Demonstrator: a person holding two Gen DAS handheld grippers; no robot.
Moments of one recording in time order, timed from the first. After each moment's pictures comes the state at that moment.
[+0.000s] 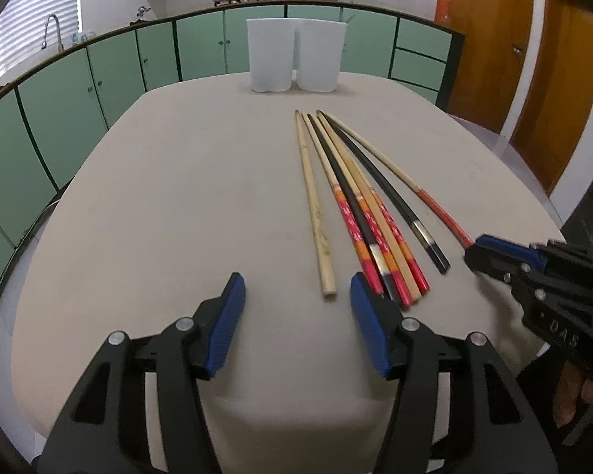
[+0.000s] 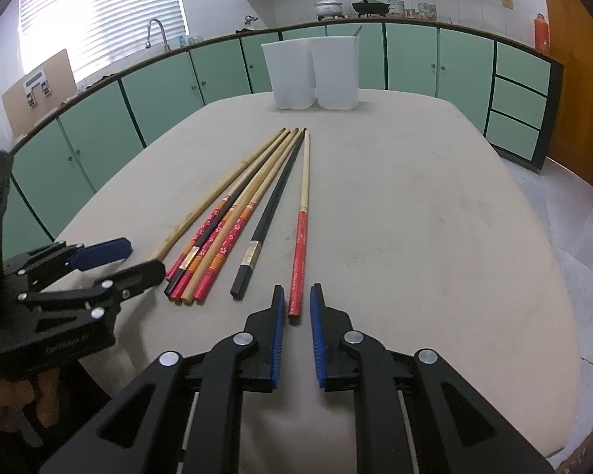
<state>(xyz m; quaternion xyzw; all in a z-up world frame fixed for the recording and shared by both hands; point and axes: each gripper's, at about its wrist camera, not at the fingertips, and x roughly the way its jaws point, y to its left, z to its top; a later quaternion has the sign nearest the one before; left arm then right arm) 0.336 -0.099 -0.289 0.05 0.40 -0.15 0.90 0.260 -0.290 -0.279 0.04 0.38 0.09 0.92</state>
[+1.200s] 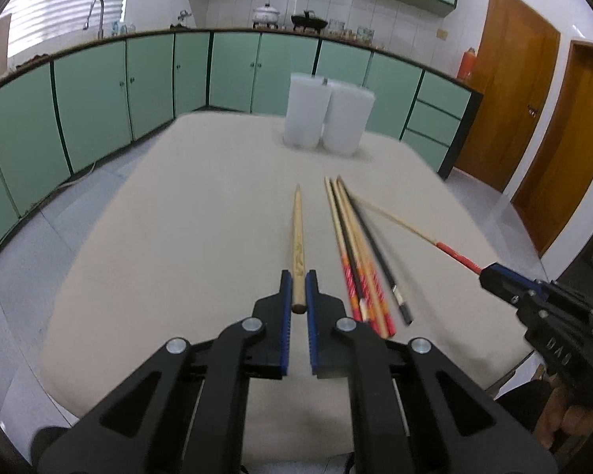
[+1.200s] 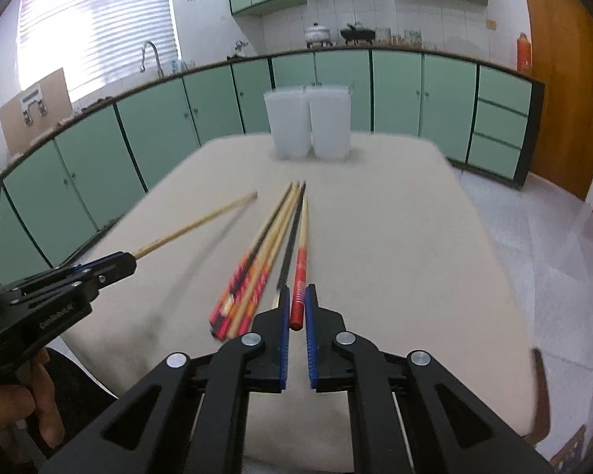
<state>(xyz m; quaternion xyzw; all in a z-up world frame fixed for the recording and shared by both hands) 0.314 -0.058 -0.215 -0.04 0.35 -0.13 0.93 0.245 -0.288 -0.193 0.05 0.33 0.06 0.94</state>
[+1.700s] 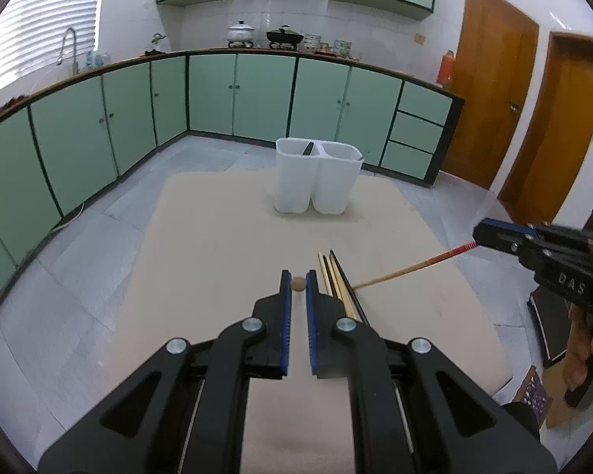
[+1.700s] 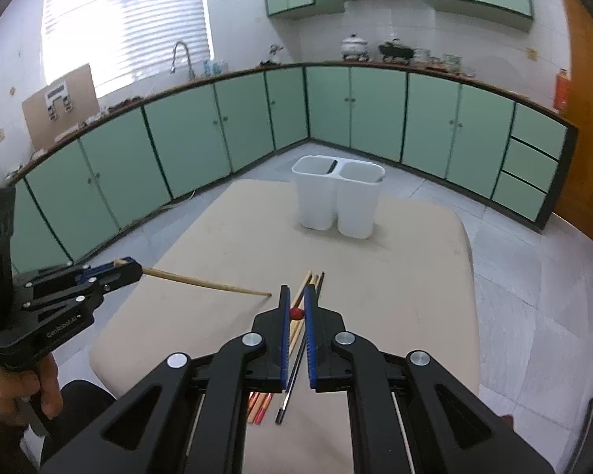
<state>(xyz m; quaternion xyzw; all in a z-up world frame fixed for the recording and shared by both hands) 0.380 -0.055 -0.120 0.00 0.35 -0.17 0.92 0.336 -0.286 -0.082 -0.01 0.35 0.12 0.93</state>
